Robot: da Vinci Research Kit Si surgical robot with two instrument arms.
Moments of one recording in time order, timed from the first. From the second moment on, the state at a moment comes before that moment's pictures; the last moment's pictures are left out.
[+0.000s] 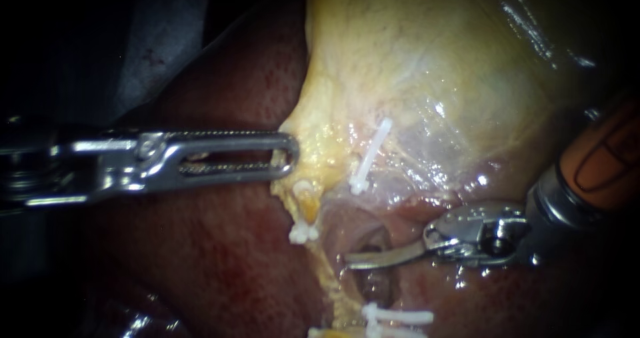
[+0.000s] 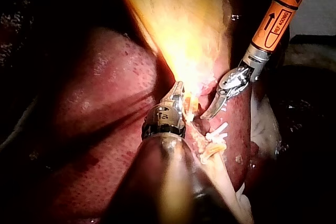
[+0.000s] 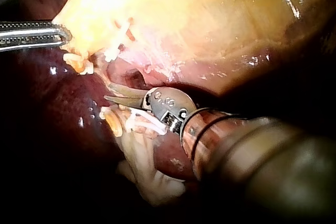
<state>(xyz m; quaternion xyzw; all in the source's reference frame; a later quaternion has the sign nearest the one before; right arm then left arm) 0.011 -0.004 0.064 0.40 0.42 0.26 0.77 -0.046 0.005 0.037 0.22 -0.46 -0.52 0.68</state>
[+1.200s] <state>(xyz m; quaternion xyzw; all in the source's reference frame) 0.007 -0.001 0.060 0.37 0.44 0.23 0.78 -0.046 0.005 0.037 0.22 -0.46 -0.52 0.68</state>
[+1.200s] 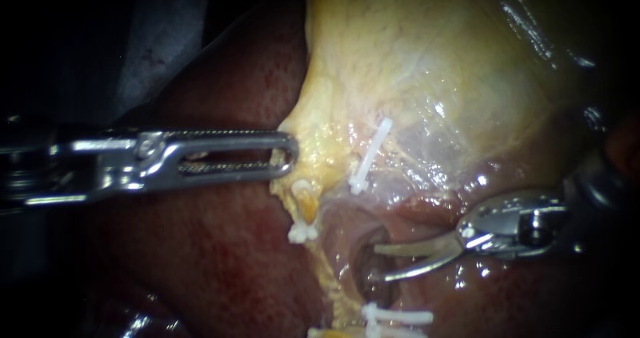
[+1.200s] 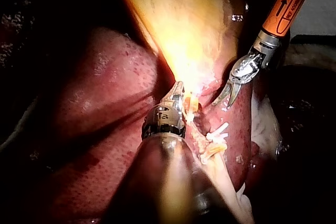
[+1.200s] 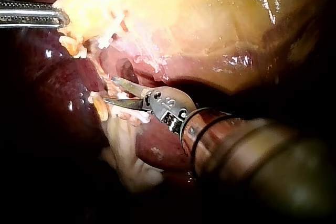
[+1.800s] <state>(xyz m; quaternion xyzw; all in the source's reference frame) 0.003 0.005 0.056 0.31 0.48 0.23 0.79 -0.046 0.004 0.037 0.22 -0.46 -0.52 0.68</state>
